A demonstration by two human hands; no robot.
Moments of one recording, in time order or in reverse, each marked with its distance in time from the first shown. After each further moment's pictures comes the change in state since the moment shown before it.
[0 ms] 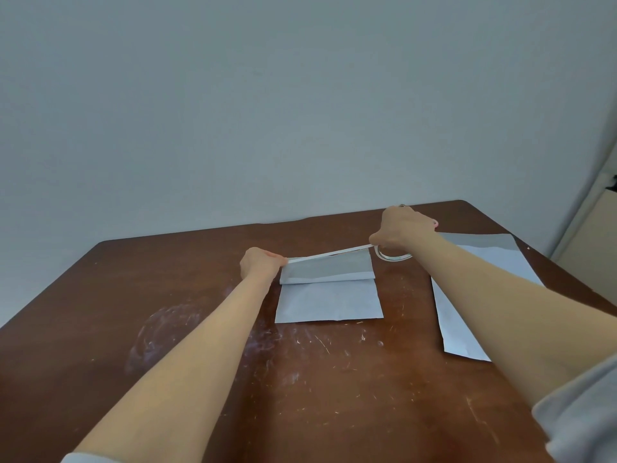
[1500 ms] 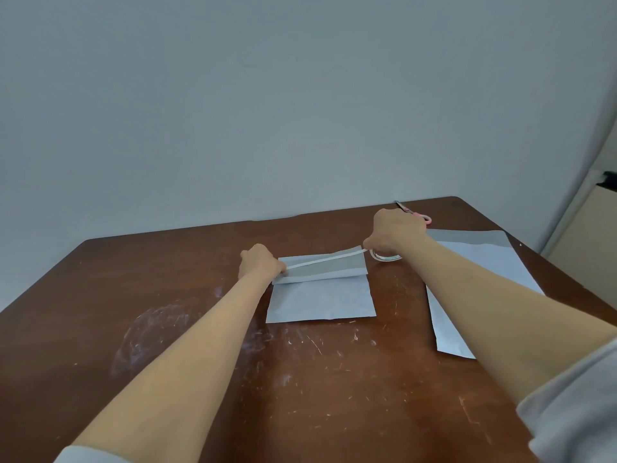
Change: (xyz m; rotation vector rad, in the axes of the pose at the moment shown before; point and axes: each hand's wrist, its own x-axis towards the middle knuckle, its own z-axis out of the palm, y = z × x) left_hand 0.005 0.003 0.013 0.462 -0.107 0.124; right_hand 0.010 0.005 0.014 -0.060 -0.010 -0.028
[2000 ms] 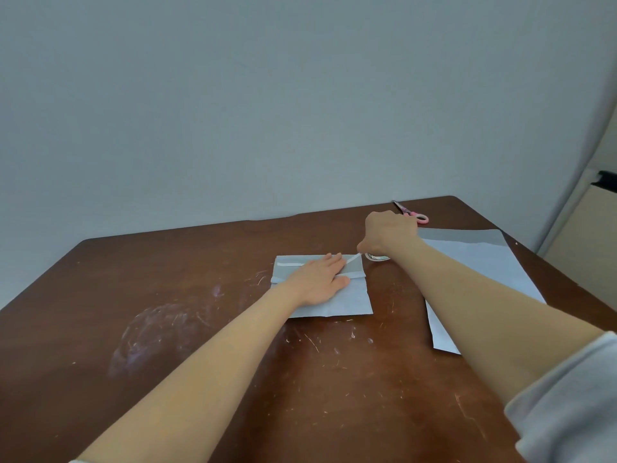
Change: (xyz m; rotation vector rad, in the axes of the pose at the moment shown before) left_hand -0.043 0.036 0.041 0.487 -0.367 0.785; right_hand -0.003 -0.010 0.002 -0.096 0.009 -0.015
